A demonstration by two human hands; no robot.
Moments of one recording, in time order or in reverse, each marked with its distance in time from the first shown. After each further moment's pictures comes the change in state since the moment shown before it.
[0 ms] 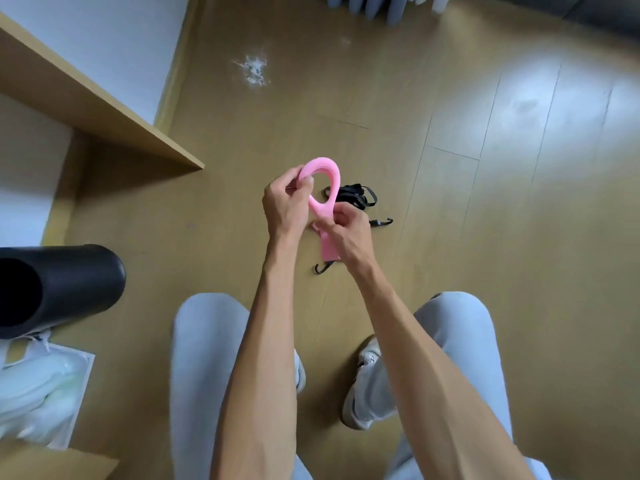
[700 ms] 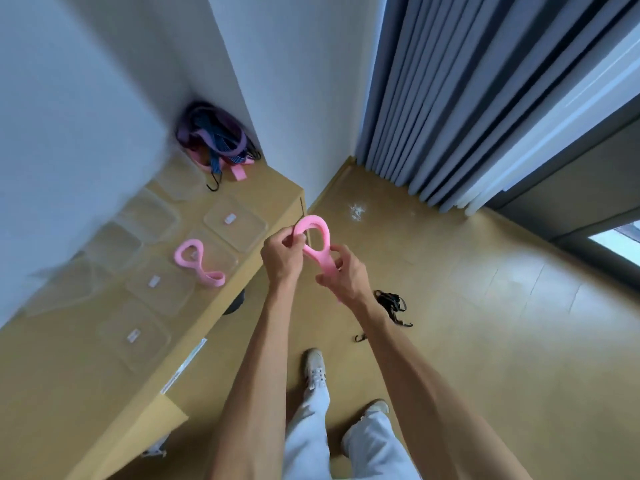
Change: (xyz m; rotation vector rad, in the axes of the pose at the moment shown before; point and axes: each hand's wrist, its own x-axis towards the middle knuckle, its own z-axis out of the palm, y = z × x) left_hand -0.167 0.425 -0.362 0.000 0.463 -0.065; right_hand -0.302 -0.479 0.090 -0.547 -0.367 -0.286
